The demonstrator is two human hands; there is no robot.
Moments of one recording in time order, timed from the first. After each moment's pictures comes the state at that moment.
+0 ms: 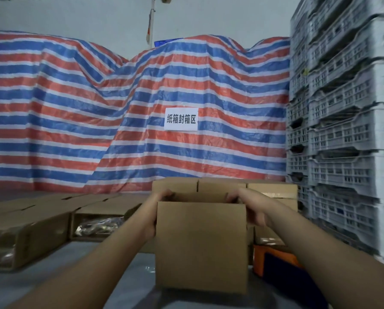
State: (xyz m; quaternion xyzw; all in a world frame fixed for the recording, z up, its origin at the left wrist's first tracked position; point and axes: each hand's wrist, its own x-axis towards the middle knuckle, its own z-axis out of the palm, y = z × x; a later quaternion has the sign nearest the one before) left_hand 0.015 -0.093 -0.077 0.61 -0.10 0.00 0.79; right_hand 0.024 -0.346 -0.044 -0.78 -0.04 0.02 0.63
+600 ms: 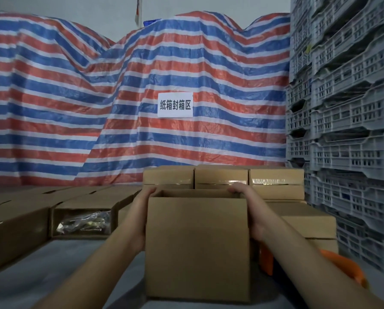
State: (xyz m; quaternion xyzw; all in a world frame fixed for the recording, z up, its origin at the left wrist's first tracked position) left_hand 0.054 -0.090 -0.113 0.57 -0.12 0.02 0.81; right_hand 0.057 -0.338 -0.097 -0.63 -0.07 -0.02 0.77
